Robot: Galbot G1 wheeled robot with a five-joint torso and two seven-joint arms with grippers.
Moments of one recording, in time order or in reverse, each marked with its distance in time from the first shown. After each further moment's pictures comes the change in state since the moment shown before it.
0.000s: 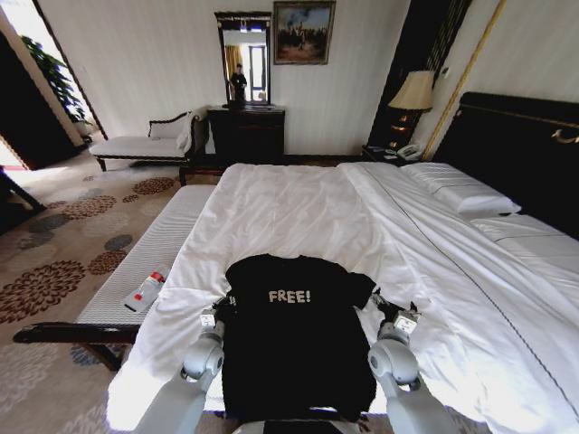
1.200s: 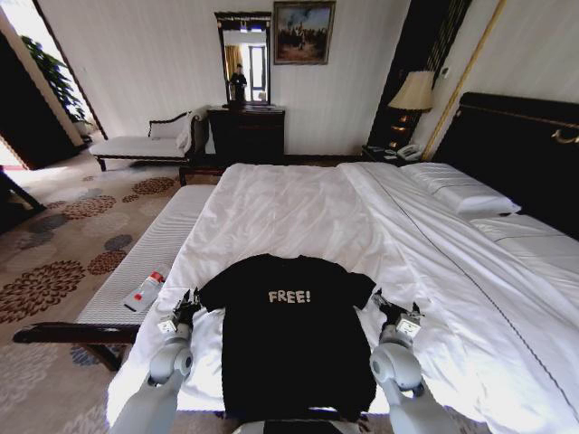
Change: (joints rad) left arm 0.103 0.008 -0.251 -0.017 -0.150 -0.153 0.002; right arm -0.029 -0.001 0.010 0.049 0.007 0.005 0.004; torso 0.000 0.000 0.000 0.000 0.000
